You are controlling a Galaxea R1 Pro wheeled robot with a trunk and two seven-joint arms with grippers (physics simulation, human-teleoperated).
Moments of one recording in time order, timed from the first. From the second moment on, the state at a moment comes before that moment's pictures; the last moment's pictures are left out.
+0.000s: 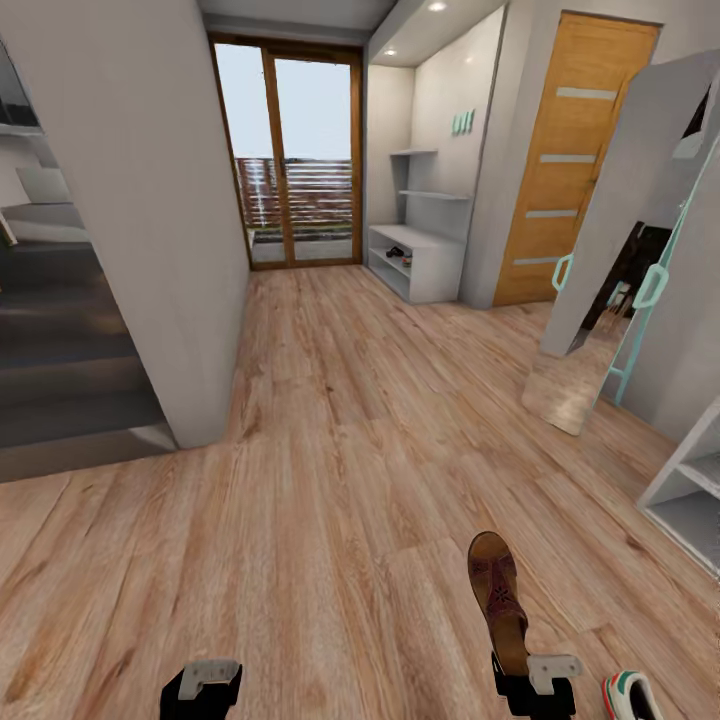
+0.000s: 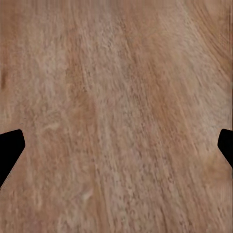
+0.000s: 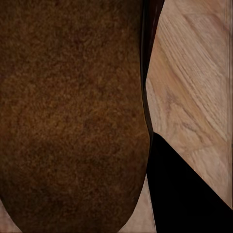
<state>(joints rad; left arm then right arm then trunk) -0.30 0.01 0.32 -0.36 -0.25 -0.37 -0.09 -0.39 -0.09 -0.03 -0.11 0.08 -0.62 -0.06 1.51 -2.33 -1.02</state>
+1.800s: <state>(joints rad) -0.30 0.01 0.32 -0.36 -0.25 -0.37 -0.09 -0.39 -0.09 -0.03 -0.11 0.08 -0.62 -0.06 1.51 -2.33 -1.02</state>
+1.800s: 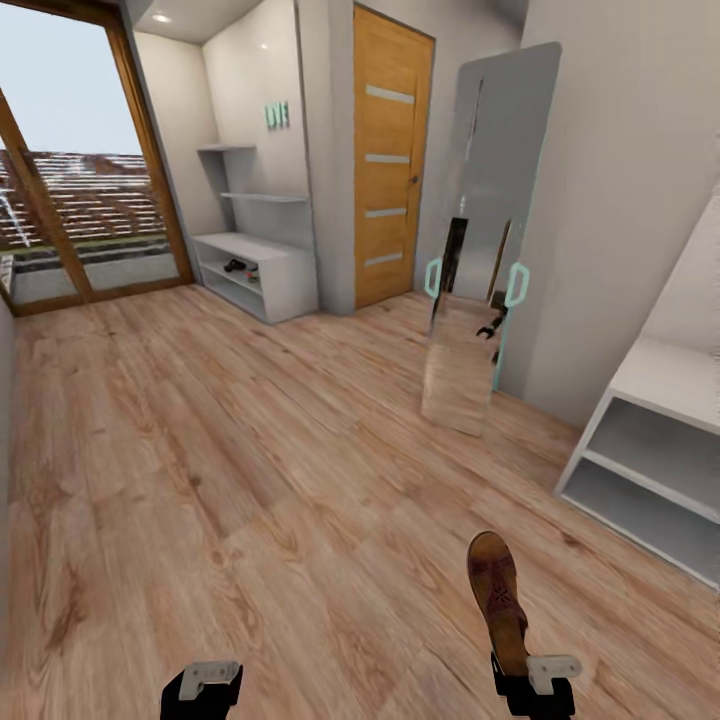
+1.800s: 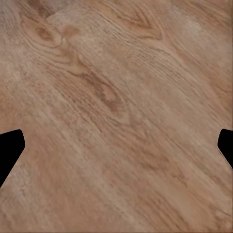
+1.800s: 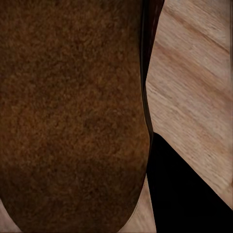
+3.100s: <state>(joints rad) -0.30 0.01 0.32 -0.36 -0.25 -0.37 -0.09 -0.39 -0.09 -0.03 -0.11 0.08 -0.62 -0.06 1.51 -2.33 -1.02</state>
